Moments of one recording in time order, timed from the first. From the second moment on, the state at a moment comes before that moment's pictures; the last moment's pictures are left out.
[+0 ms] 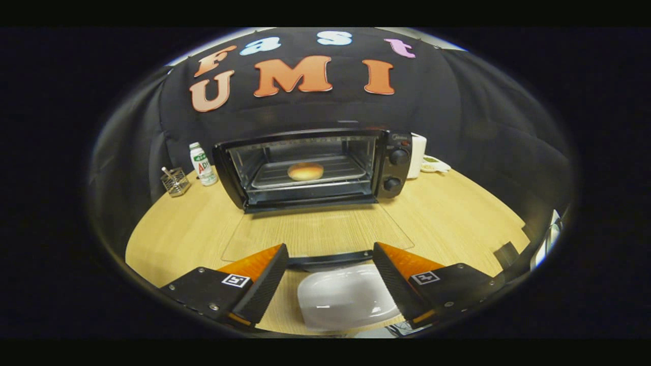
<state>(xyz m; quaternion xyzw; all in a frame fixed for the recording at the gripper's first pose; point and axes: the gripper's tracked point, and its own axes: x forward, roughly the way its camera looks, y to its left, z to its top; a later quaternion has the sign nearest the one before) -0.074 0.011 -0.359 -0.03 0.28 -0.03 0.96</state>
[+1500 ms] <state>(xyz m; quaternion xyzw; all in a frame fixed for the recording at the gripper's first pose) -0.003 0.042 -0.270 -0.04 0.21 0.01 0.98</state>
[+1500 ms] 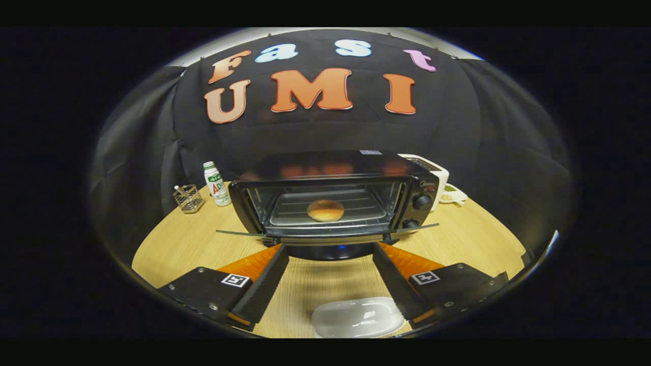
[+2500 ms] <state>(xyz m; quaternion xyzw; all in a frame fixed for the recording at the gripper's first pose) 0.047 0.047 -0.121 -0.04 0.12 -0.01 0.99</state>
